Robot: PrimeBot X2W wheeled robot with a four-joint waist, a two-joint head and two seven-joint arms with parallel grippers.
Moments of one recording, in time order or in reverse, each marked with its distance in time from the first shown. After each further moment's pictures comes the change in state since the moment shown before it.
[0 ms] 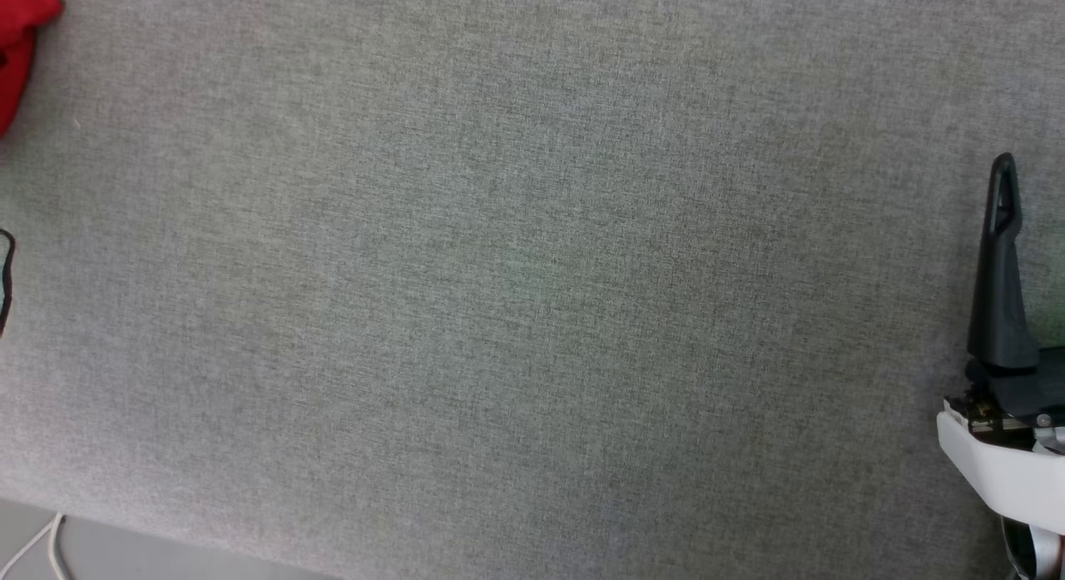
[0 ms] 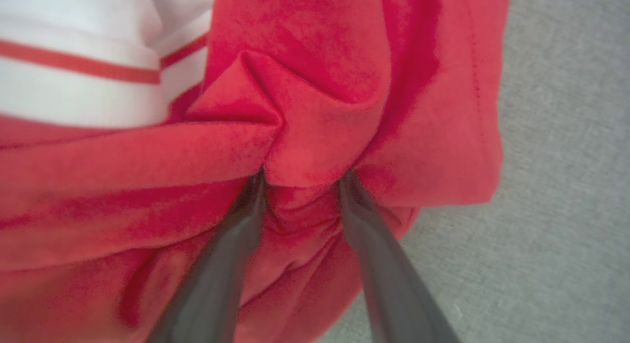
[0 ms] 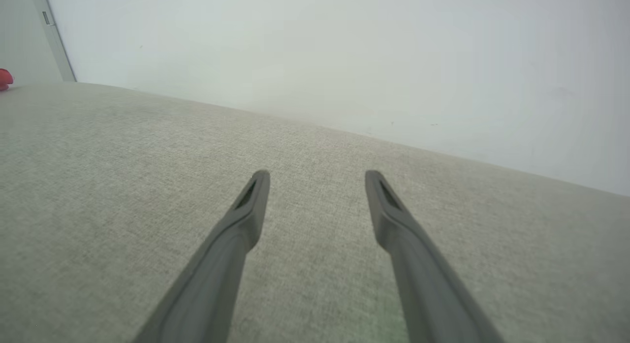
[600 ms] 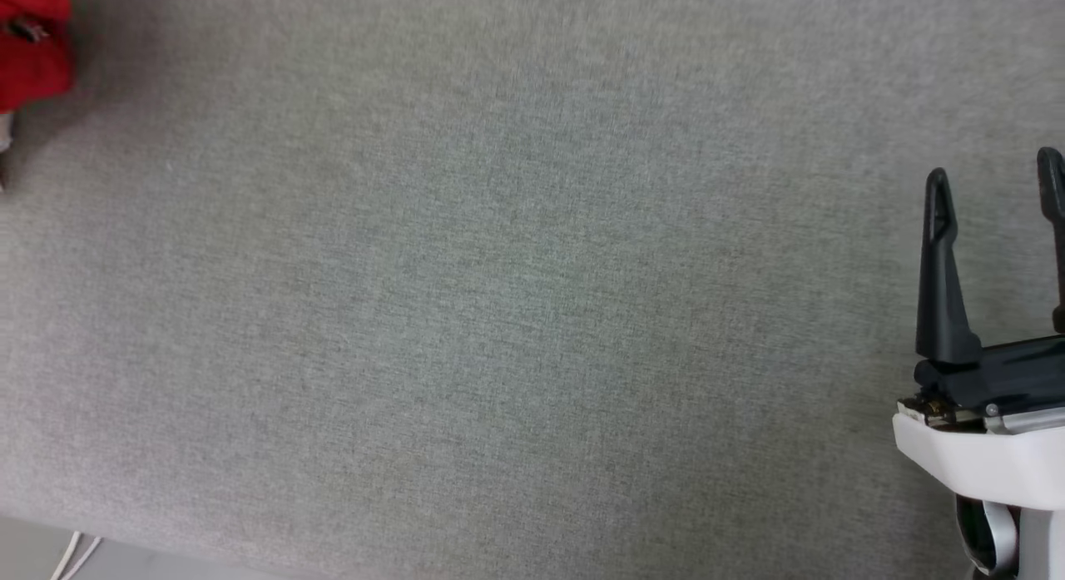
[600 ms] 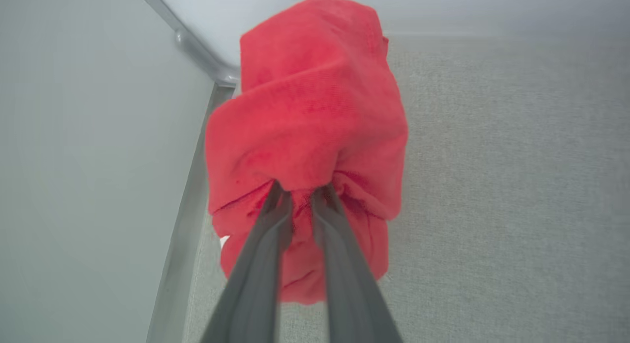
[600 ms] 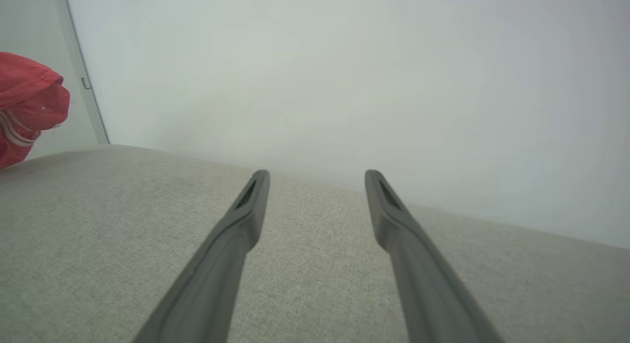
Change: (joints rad) left arm -0.073 0.137 -0.201 -0.221 0.008 0.000 -0.088; right arm -0.014 0.009 0.046 0.113 0.077 0.000 0.000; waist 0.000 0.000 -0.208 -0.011
